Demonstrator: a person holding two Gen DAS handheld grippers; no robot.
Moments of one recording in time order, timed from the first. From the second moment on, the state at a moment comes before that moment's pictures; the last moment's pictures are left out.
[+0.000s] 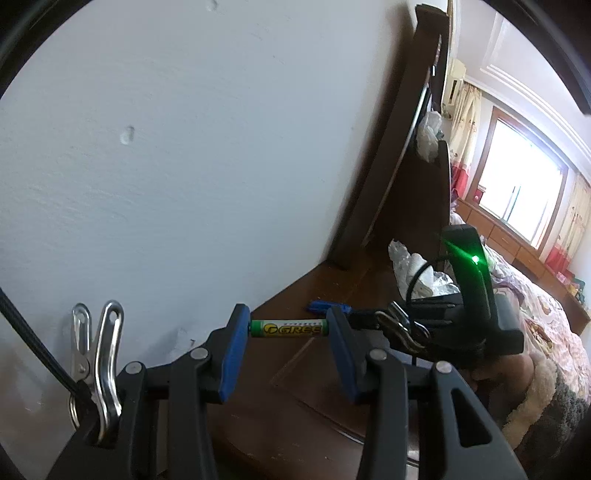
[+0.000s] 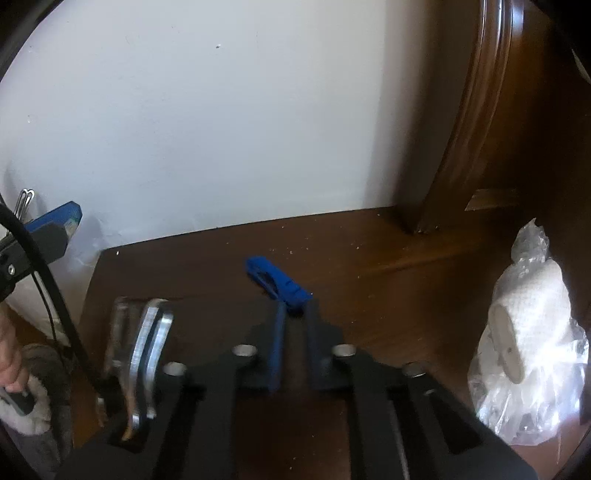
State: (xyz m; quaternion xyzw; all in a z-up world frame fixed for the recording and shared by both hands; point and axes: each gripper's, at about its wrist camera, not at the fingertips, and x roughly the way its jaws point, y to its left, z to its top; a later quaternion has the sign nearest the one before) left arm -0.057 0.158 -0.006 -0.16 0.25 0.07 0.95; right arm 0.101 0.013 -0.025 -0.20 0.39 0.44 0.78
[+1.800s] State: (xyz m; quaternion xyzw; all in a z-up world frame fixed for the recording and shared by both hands) left arm -0.074 0.057 0.056 -0.16 0.21 -0.02 0.96; right arm -0.013 -0.148 0.076 -0.05 0.26 0.37 0.89
